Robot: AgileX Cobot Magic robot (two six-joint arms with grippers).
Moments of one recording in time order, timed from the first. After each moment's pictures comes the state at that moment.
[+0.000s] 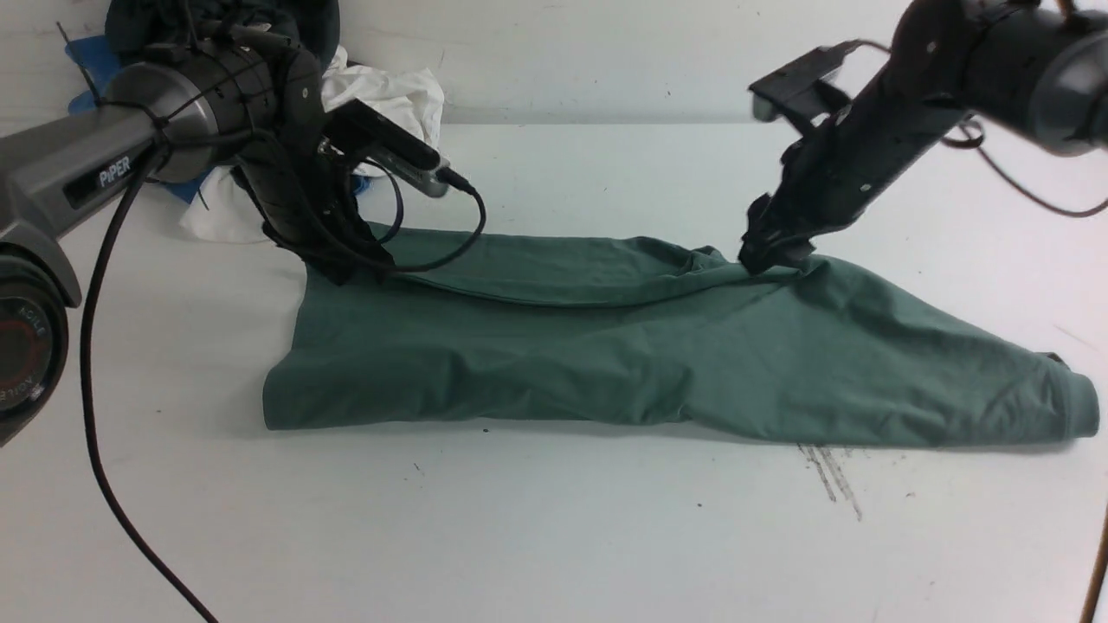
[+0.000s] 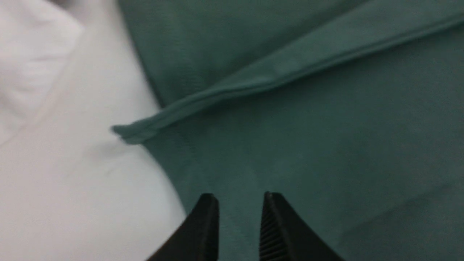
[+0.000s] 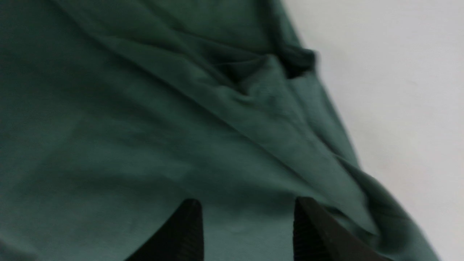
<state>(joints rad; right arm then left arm) 0.24 2.18 -1.91 0.25 1.08 -0.64 -0.19 2.19 -1.85 0.05 0.96 0.42</state>
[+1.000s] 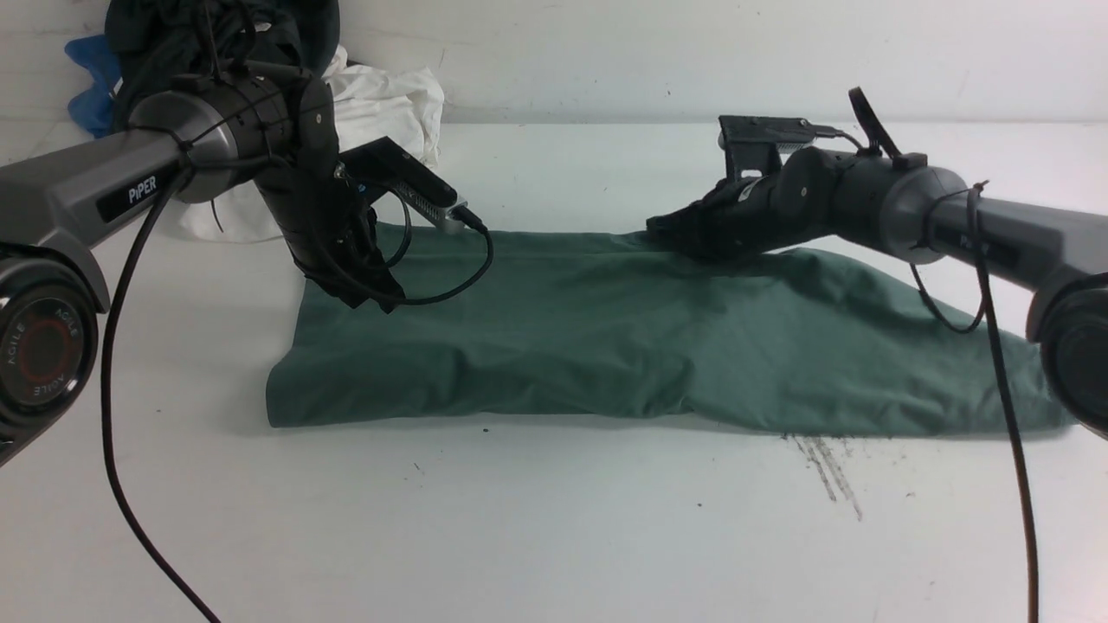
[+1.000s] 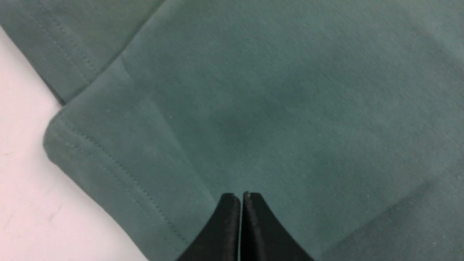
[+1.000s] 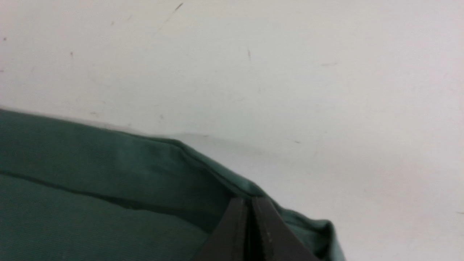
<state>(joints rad) 0.28 2.40 -1.91 0.29 0.44 -0.11 -0.18 2.24 -1.85 -0.01 0.94 0.53</state>
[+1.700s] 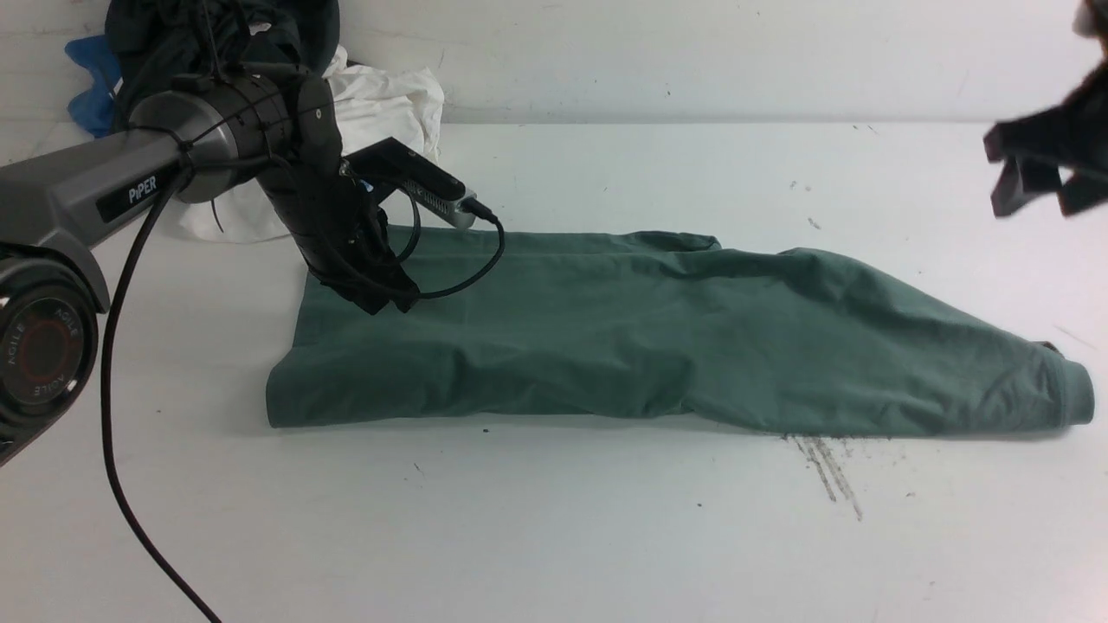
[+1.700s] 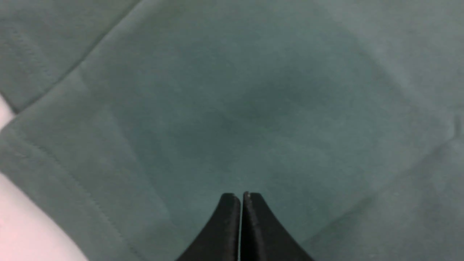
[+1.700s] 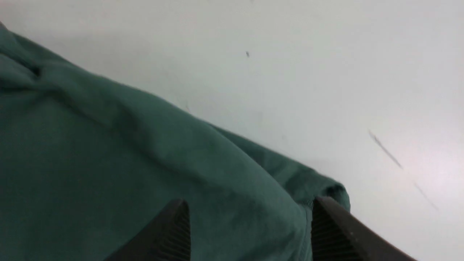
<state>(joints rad) -0.10 1.89 -1.67 0.08 1.11 -0.13 -0.18 2.24 -1.85 -0.12 0.96 0.53</state>
